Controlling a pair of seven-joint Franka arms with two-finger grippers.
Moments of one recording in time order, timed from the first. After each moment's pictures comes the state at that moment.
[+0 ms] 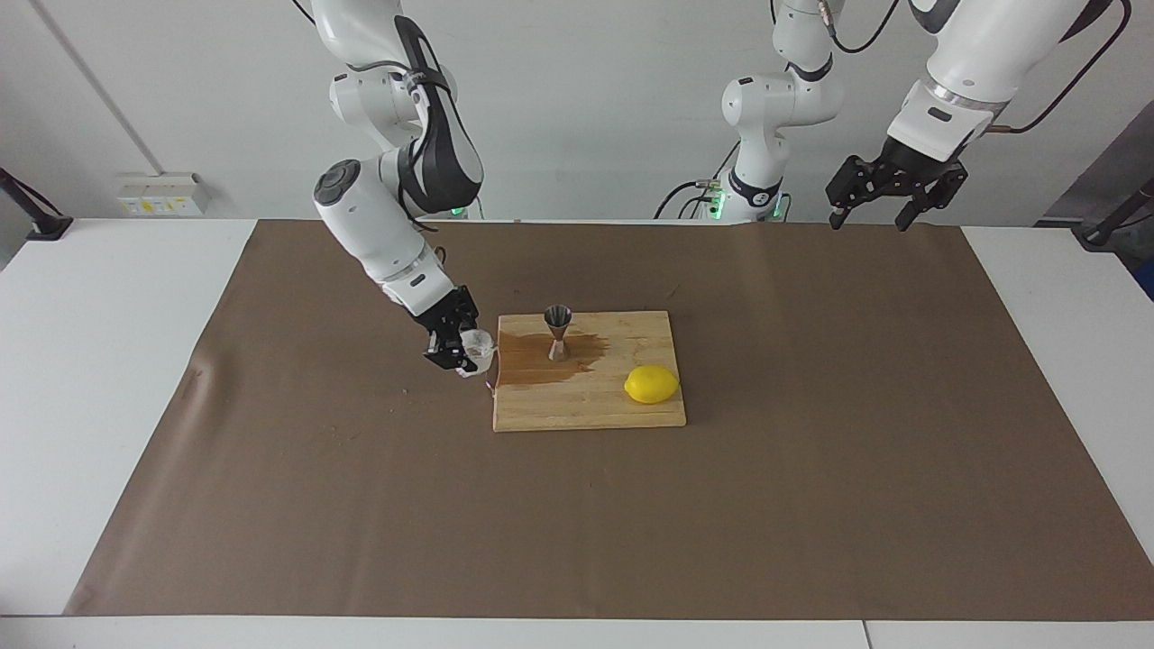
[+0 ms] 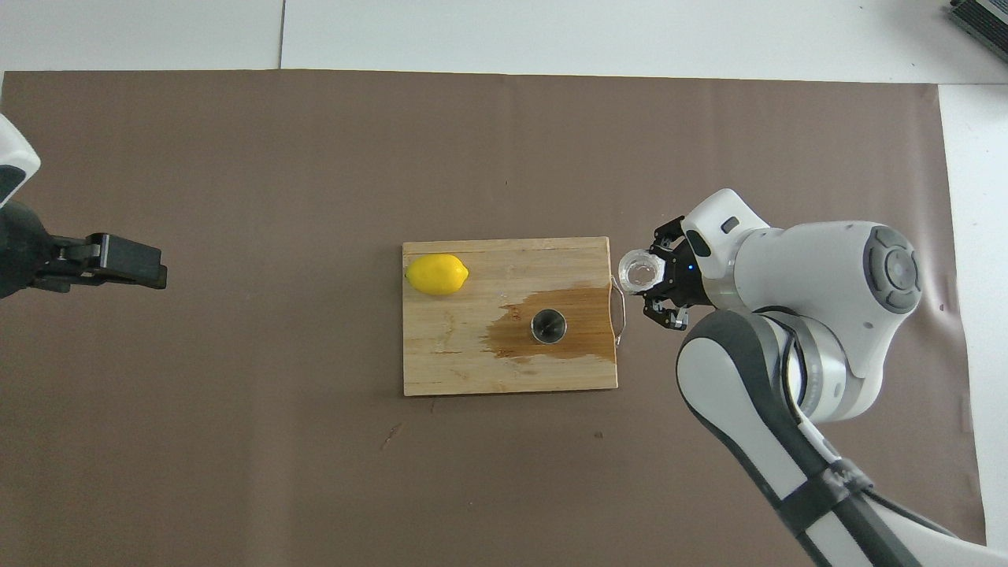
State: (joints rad) left arm -0.02 -0.07 -0.10 -1.58 -0.07 1.50 -0.10; right arm 0.24 0.05 0.05 -2.13 0.36 2.40 -1.36
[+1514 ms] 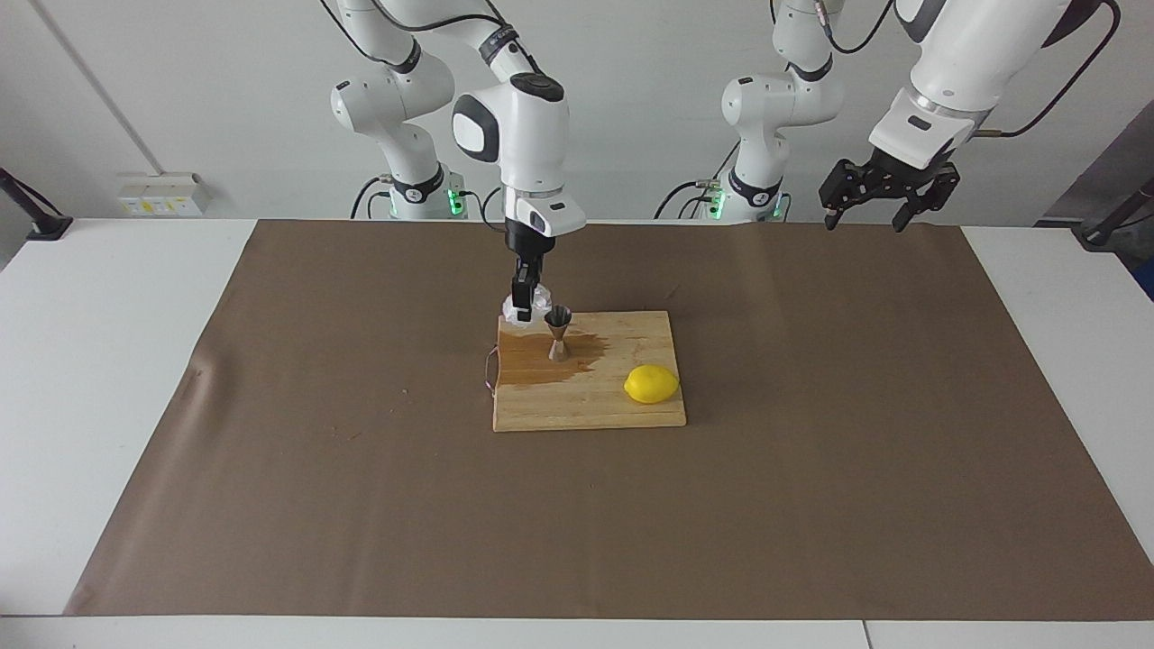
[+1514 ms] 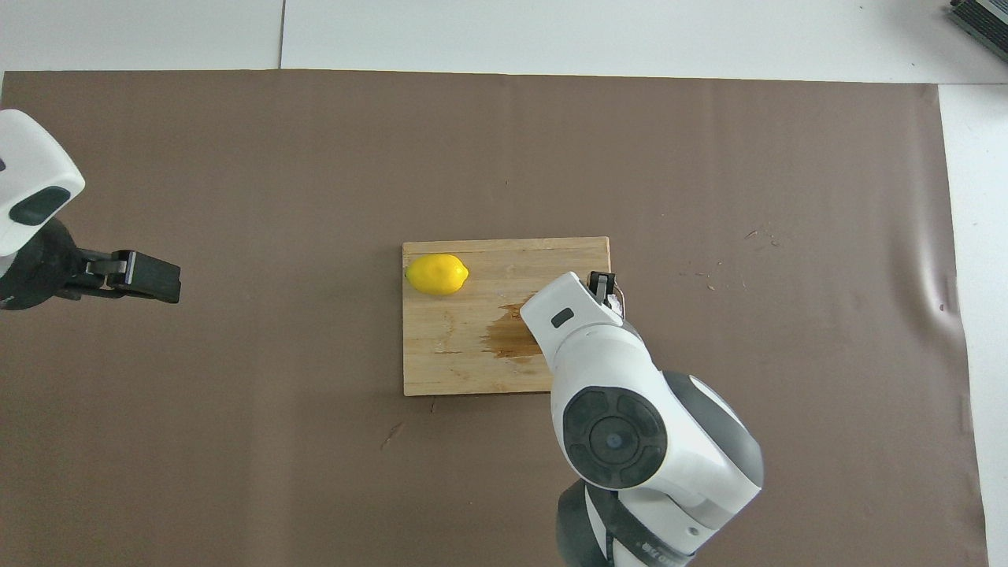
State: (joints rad) left arm 0.03 -0.08 -0.20 -1.61 -0.02 1.49 -0.06; right arm 0.55 -0.02 0.06 -2.12 -0.43 2.27 -0.57
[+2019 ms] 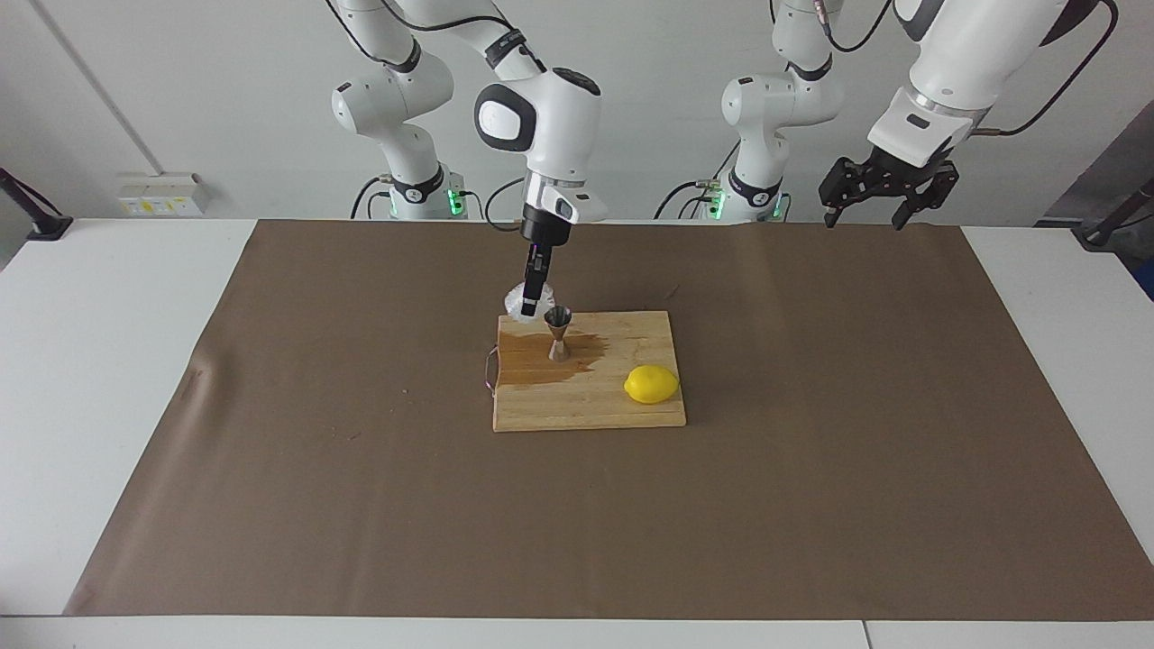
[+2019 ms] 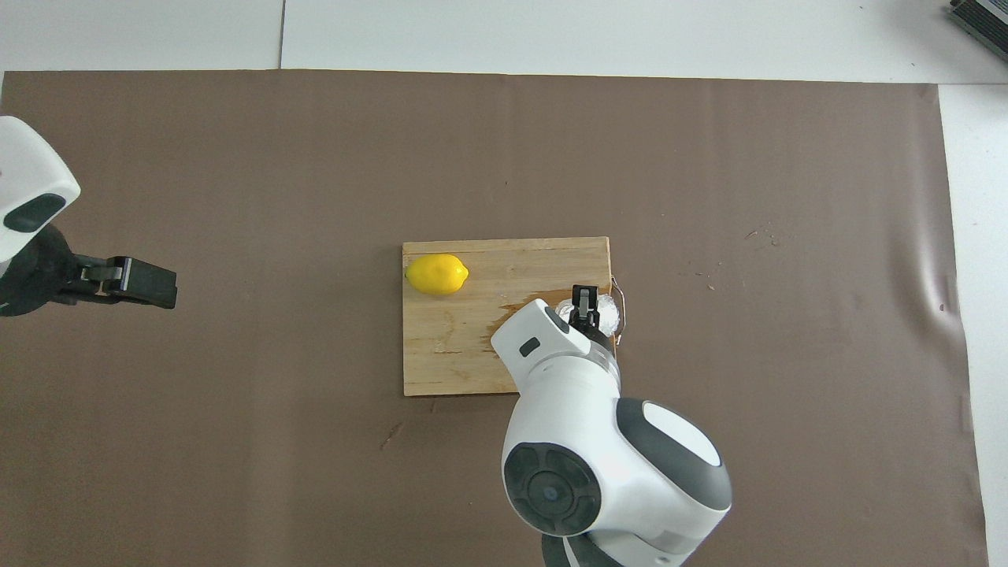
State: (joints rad) left arm 0.04 -0.09 -0.19 -1.62 -0.02 1.48 -0.06; right arm 0.61 -0.02 0.06 -2.12 -0.62 2.23 -0.47
